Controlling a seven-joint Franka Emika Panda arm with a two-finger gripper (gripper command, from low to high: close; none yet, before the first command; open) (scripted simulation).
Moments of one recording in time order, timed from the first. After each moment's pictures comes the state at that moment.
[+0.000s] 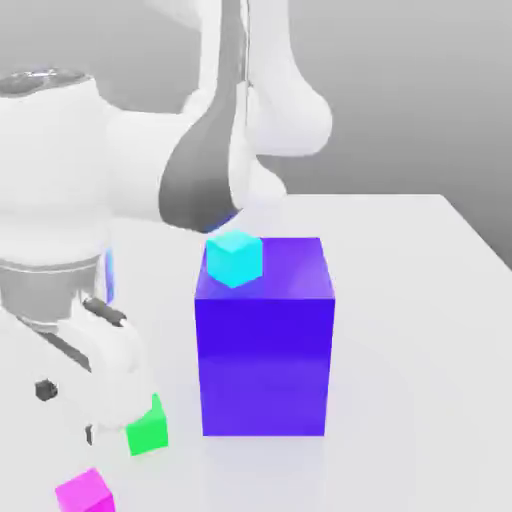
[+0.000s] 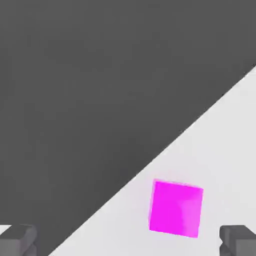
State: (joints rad) arm -0.26 0.28 -0.07 -2.27 0.03 2.61 1.24
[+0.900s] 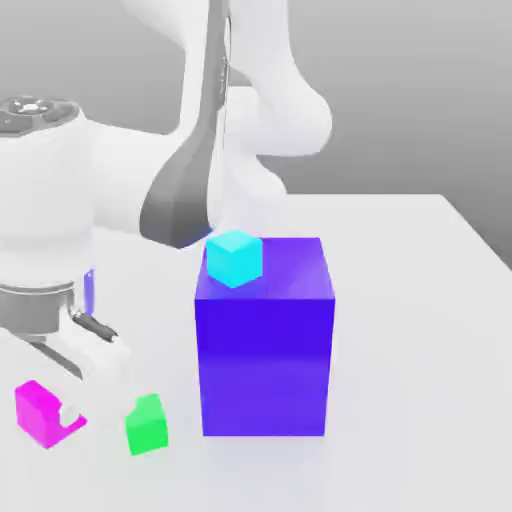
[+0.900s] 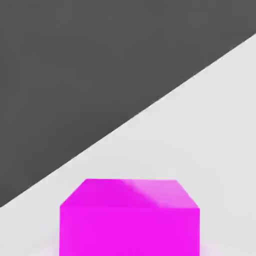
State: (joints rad) arm -0.25 0.08 -0.12 -2.31 -0.25 2.47 1.06
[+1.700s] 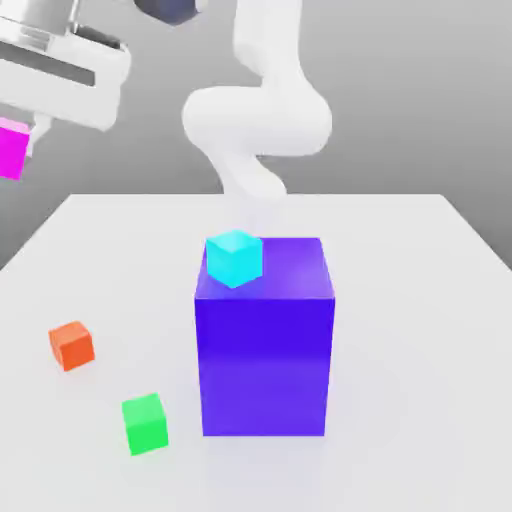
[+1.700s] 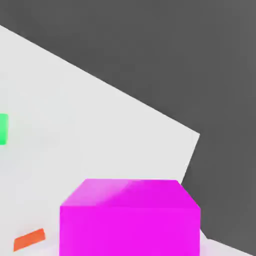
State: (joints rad) arm -0.23 -0.54 -0.30 -2.49 -0.45 2.23 -0.05
